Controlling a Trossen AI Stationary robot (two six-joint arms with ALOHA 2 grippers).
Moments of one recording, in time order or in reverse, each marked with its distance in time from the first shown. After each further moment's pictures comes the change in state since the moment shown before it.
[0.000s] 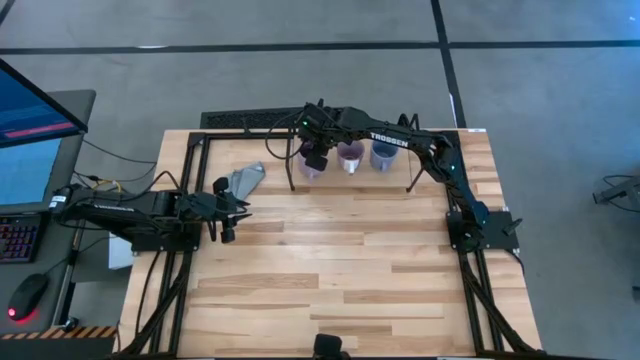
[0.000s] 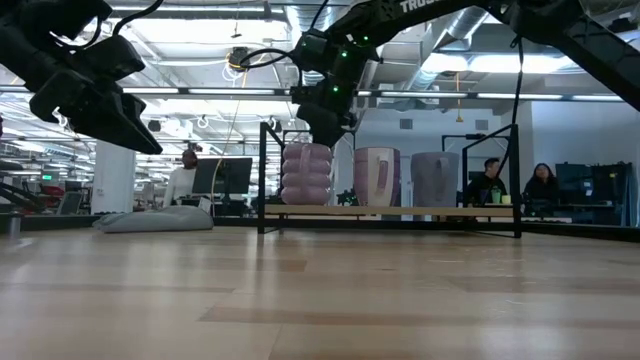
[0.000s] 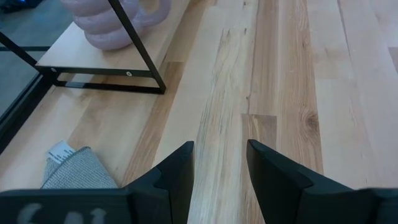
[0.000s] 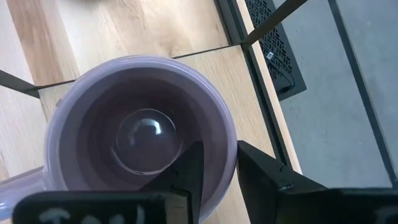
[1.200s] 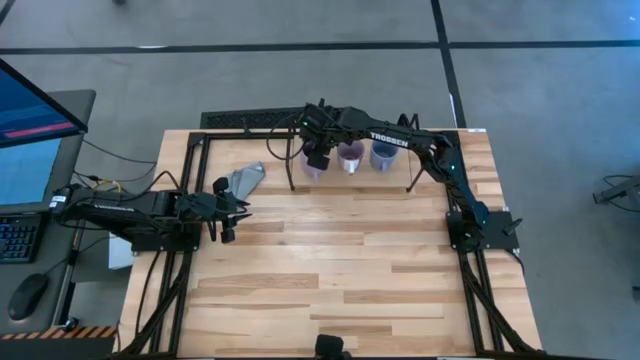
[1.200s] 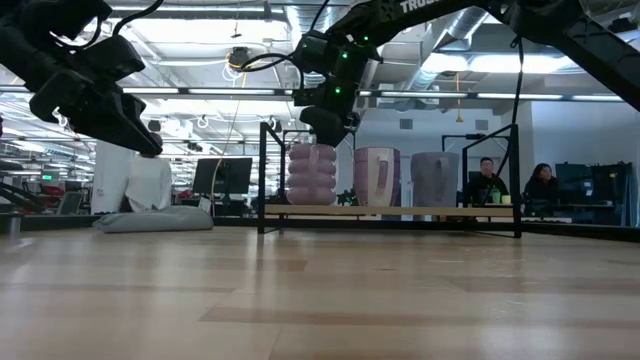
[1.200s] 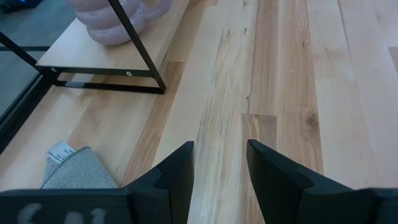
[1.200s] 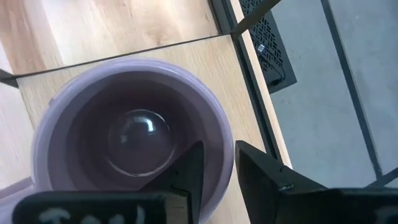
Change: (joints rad) left arm 0.000 0.000 0.000 0.000 0.000 0.000; right arm 0.001 0.000 0.000 -0.022 0.042 -0.010
